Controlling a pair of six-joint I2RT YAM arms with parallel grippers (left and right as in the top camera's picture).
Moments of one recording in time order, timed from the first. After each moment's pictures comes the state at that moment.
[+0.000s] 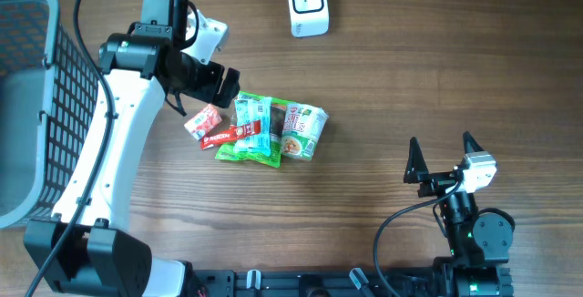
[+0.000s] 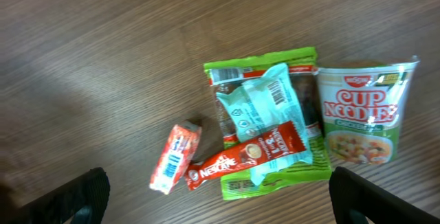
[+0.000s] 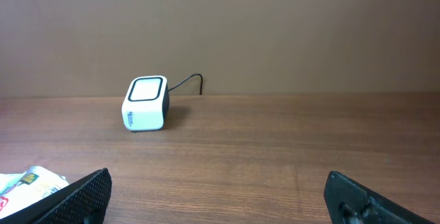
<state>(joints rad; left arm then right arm) -0.14 1.62 1.53 -1.10 0.14 0.24 0.00 0.01 0.01 0.00 -0.12 0.07</state>
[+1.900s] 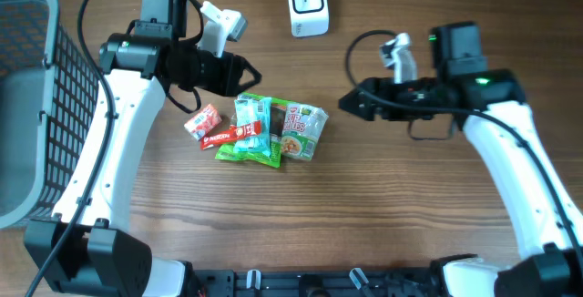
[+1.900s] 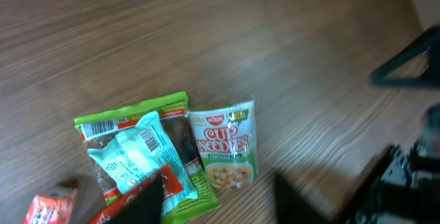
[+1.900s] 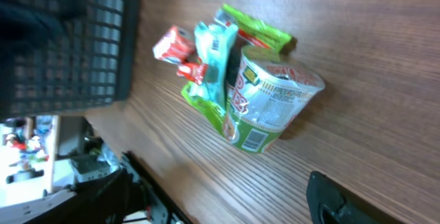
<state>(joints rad) -0.14 1.62 1.53 -1.03 0.57 0.13 0.19 1.49 1.24 -0.90 -0.72 0.18</state>
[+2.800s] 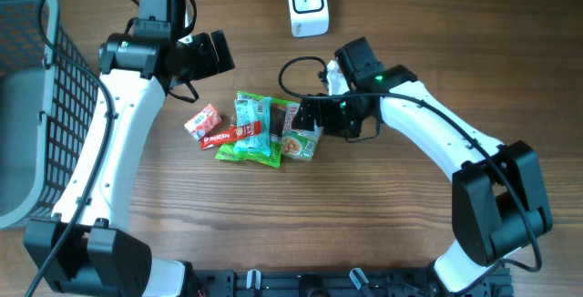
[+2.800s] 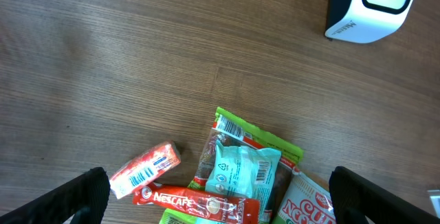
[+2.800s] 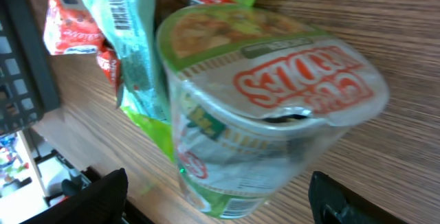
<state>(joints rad) -0.14 1.62 1.53 -0.97 0.03 -0.41 0.44 1.81 1.24 -0.70 -0.56 0.46</state>
